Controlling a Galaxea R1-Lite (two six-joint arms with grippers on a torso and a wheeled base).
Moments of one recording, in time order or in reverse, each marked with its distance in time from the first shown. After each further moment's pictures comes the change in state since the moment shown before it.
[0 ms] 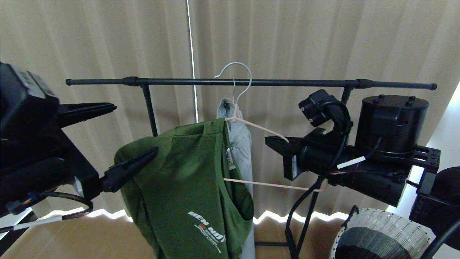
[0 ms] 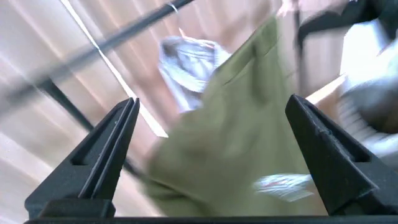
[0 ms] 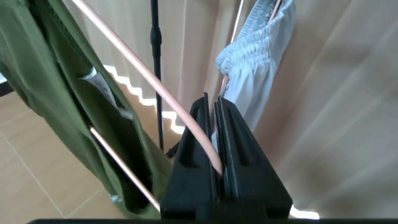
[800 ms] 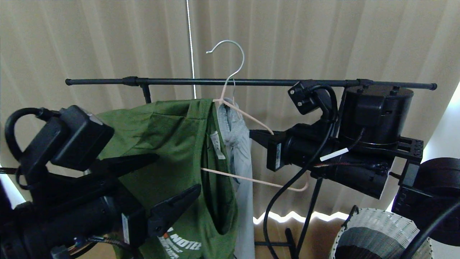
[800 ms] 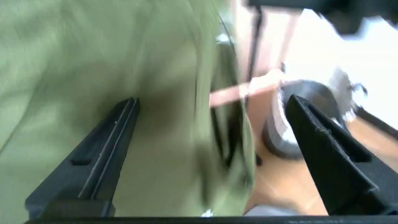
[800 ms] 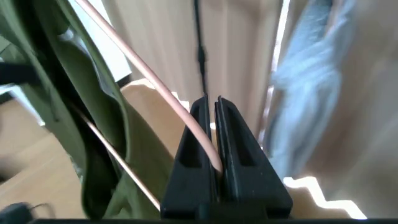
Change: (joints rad) left arm -0.323 0.047 0.064 0.031 0.217 -0.487; right arm 0.045 0.051 -0.100 0.013 0.002 0.147
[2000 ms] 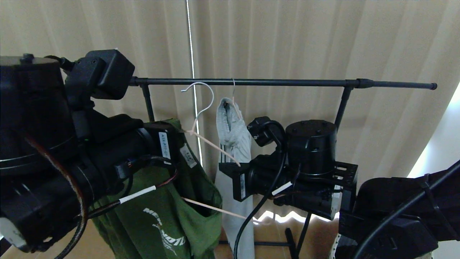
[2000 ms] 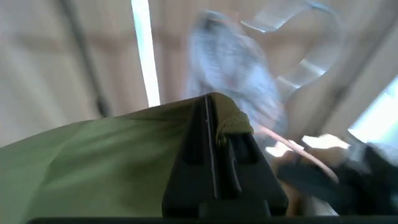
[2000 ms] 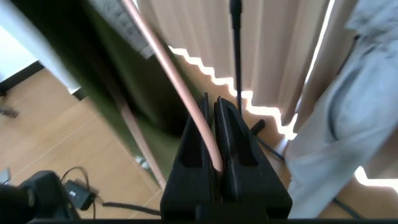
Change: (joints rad) left arm -0.002 0.194 -0.255 0.010 0.322 -0.171; right arm 0.105 0.165 -0.021 -0.026 0.059 0.163
